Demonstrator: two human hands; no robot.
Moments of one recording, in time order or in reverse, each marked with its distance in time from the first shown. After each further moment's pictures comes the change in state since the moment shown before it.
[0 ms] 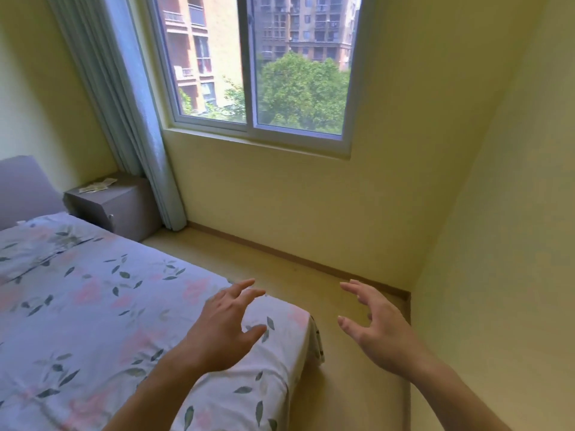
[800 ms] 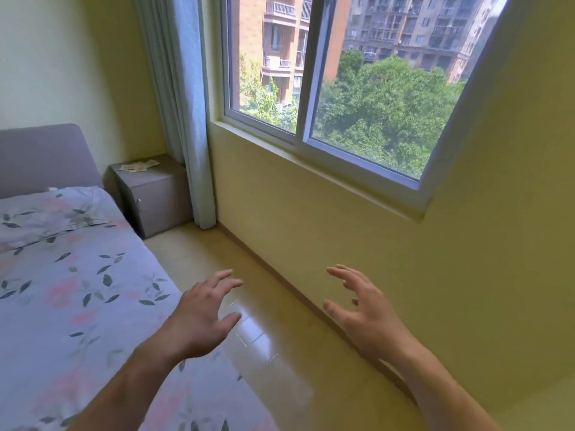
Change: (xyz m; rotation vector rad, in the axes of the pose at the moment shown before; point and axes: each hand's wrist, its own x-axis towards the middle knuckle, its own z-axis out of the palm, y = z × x) left_hand 0.436 -0.057 -0.005 -0.038 0.166 -0.386; right_hand 0.539 0.059 -0.088 0.014 -0.241 -0.273
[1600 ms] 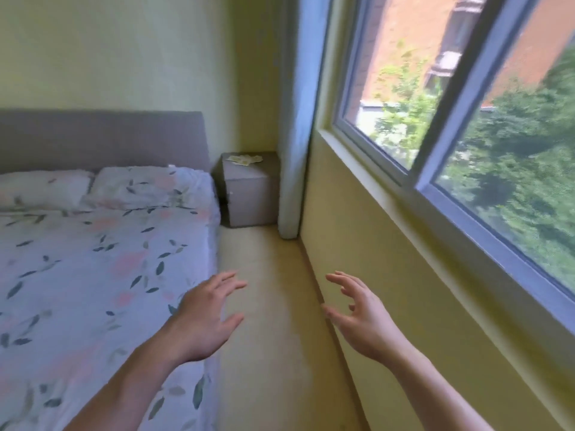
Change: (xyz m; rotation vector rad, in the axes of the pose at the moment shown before) left_hand 0.345 0.004 -0.002 -0.026 0.189 -0.522; right_hand 0.508 0.091 -0.016 -0.029 -0.452 -0.333
